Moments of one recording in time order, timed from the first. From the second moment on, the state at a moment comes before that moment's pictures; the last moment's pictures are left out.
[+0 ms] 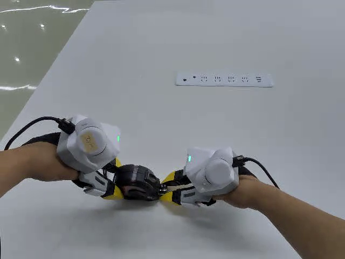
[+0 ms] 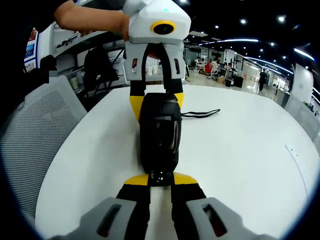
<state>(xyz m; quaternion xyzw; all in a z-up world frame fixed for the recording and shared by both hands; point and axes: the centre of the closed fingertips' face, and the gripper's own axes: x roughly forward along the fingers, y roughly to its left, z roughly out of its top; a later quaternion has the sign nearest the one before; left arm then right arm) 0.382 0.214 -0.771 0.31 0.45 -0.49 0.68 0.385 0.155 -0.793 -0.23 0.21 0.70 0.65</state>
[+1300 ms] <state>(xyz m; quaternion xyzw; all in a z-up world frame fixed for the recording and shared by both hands) 0.379 0.216 -0.772 0.32 0.46 -0.49 0.67 0.386 0.135 -0.788 -0.26 0.22 0.69 0.63</state>
